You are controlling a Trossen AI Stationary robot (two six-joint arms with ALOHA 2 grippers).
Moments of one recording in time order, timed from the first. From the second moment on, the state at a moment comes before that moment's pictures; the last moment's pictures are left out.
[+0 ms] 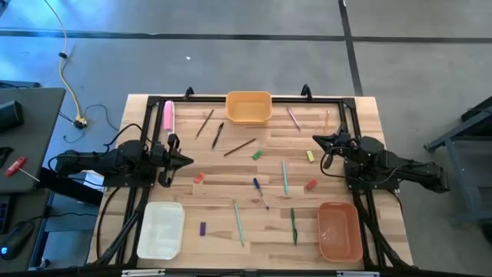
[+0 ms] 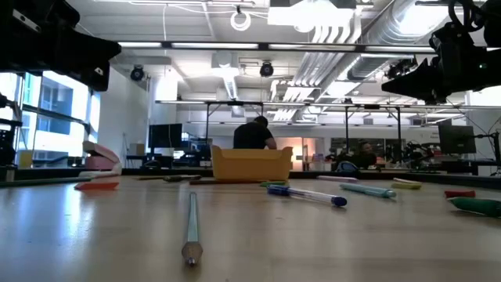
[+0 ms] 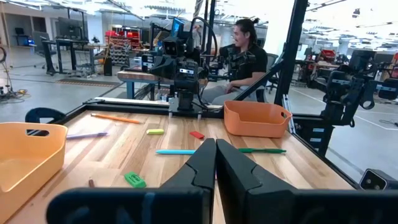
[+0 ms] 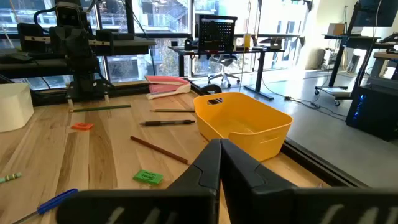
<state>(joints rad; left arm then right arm) 0.13 0.03 0.01 0.07 0.07 -0.08 -0.23 0.01 0.05 -0.07 0.22 -0.03</state>
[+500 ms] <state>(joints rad) 0.13 0.03 0.01 0.14 0.04 -0.08 -0.23 0.01 0.05 -0.07 0.22 -0.03</state>
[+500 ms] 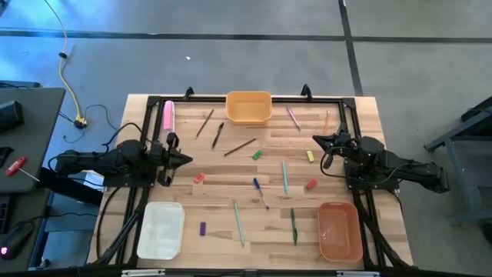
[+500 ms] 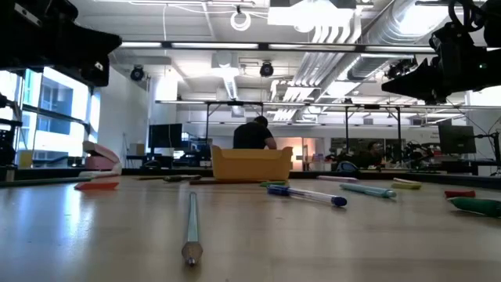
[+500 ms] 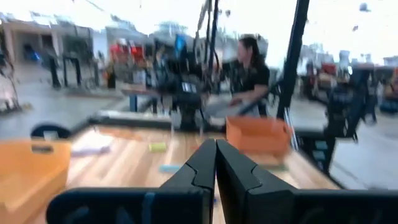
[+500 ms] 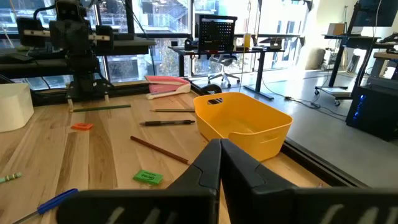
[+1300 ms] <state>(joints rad) 0.13 0.20 0.10 0.28 0.03 -0.13 -0.23 0.01 0.05 -0.07 0.22 -0.03</state>
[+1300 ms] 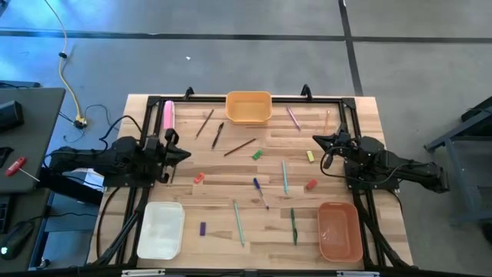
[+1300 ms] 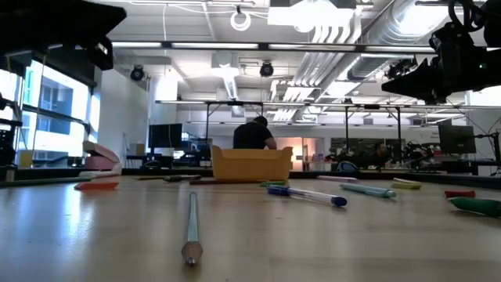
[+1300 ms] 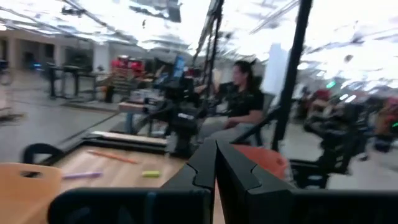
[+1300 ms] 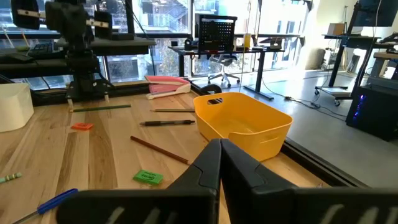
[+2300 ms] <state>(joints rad) 0.27 1.24 0.74 -0.13 -0.05 -0.13 -0.23 0.01 0.05 -0.07 0.22 -0.03</state>
